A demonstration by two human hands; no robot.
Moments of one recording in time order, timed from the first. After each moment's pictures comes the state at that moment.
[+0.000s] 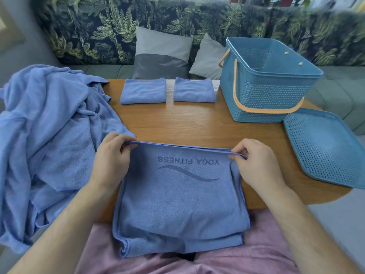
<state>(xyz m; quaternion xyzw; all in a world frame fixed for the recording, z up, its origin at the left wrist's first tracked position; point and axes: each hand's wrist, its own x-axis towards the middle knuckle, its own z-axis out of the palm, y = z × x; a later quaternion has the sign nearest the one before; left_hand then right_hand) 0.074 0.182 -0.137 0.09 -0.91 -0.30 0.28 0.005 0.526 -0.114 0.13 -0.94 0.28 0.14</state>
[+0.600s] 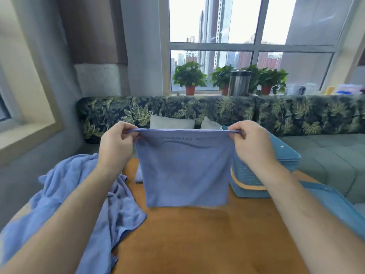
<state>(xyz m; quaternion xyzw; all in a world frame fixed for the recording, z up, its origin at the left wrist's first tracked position) -0.016 0.151 0.073 0.09 -0.81 -0.41 0.41 -0.099 0.475 0.081 0.17 -0.85 0.40 0.30</state>
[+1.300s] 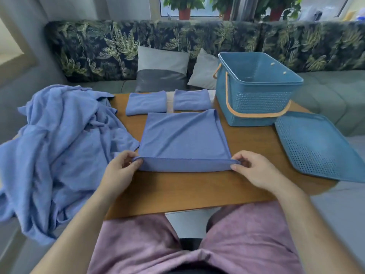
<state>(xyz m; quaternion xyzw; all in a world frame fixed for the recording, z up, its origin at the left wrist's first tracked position) 0.103 0.188 -0.139 0.14 -0.81 -0.55 0.14 0.003 0.564 -0.124 0.16 -0.92 0.36 -0.07</state>
